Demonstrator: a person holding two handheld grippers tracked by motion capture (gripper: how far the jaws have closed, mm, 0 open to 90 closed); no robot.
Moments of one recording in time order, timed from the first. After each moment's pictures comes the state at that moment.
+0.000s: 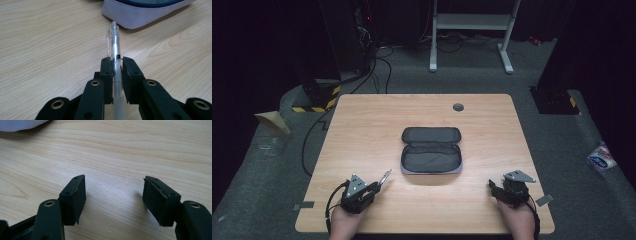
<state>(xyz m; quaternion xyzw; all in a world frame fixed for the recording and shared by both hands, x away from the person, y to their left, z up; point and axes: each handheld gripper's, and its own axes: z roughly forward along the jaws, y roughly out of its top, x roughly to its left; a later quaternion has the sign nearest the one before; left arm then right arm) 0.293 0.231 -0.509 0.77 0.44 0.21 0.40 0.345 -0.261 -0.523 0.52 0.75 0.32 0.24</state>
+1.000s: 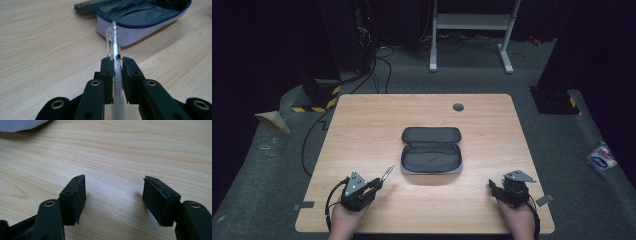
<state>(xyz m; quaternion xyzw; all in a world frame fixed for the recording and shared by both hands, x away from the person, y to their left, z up) 0.296 0.227 -0.490 0.77 0.42 0.22 0.43 0.346 -0.262 -0.523 0.52 0.75 0.32 0.24</state>
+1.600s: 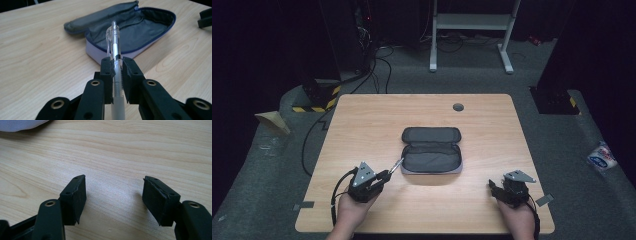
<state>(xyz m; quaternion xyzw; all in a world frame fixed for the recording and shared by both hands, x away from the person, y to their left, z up) 0.313 0.203 -0.461 0.78 0.39 0.22 0.44 0.346 -0.261 -0.523 0.52 0.75 0.32 0.24</state>
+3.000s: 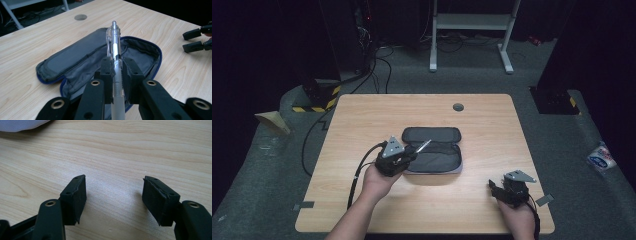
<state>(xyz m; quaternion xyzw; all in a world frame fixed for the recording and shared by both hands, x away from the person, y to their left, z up) 0.379 0.136 -0.428 0.81 0.33 0.19 0.45 0.346 -0.262 -0.523 0.52 0.75 0.32 0.24</state>
